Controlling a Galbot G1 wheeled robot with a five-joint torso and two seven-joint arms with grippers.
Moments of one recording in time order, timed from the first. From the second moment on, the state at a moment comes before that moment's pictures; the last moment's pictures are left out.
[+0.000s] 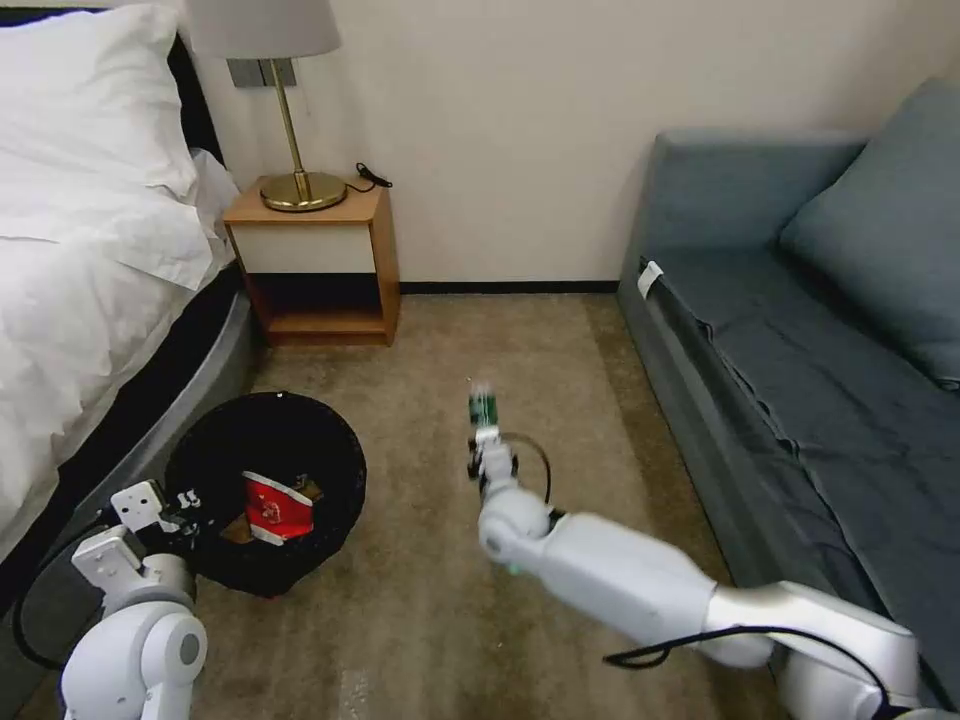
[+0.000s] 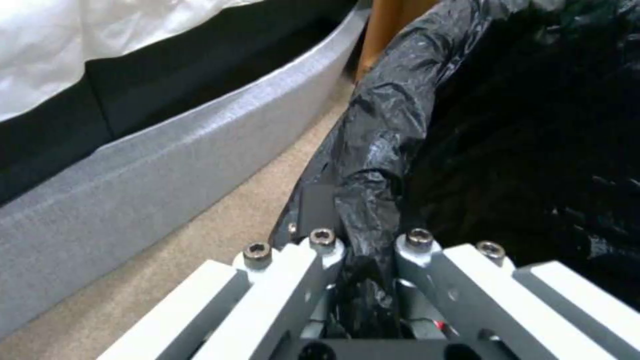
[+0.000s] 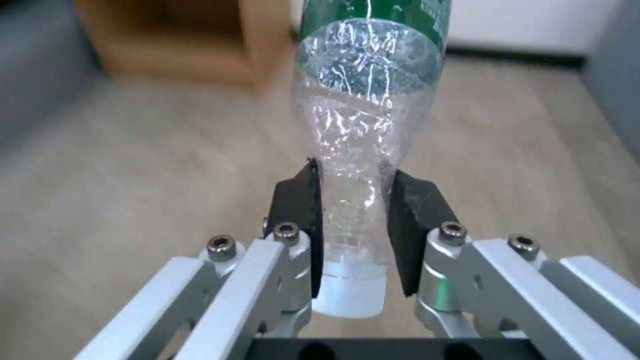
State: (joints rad) left arm 1.46 -1.43 -0.83 -2.14 -0.48 0.48 -0.36; right arm -0.37 1.19 -0.64 1.54 1.02 -0.19 0.78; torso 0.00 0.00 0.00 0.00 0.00
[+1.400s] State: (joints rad) left arm 1.44 -1.47 -0.74 -2.15 -0.47 0.50 -0.37; right arm -0.34 1.30 -1.02 1.80 1.04 -0.16 0.82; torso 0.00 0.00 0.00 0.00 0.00
